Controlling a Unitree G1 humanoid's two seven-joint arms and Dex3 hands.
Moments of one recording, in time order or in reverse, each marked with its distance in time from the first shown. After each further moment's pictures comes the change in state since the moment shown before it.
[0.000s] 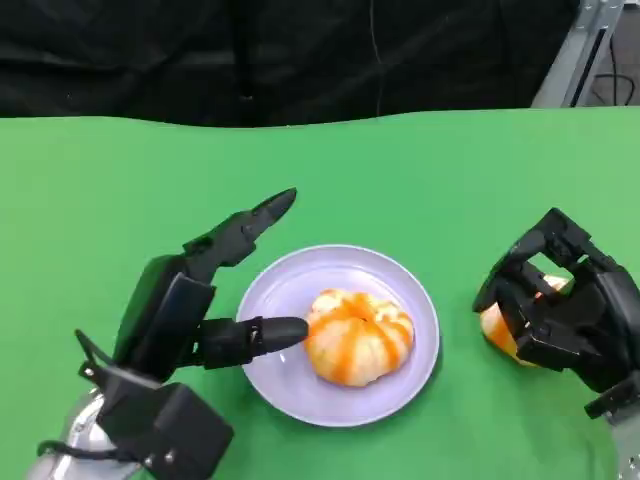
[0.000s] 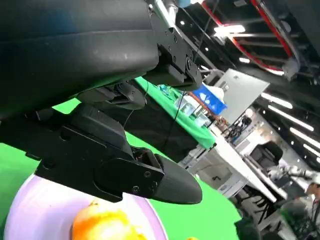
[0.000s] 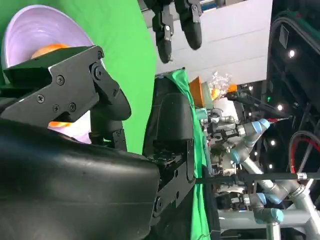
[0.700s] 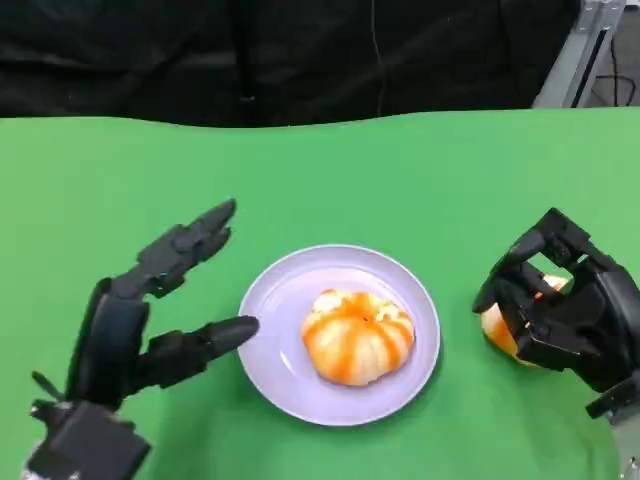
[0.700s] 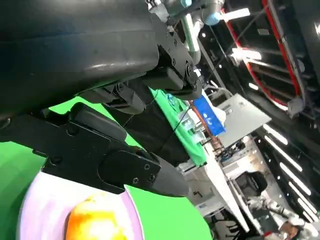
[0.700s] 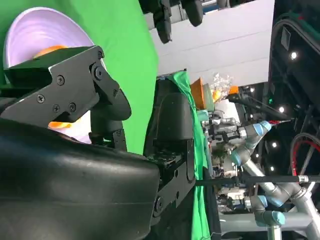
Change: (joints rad) left arm 0.123 -0.025 0.104 -0.048 -0.305 -0.052 -0.191; right arm 0.000 -0.004 0.001 -0.005 -0.004 0.004 0.002
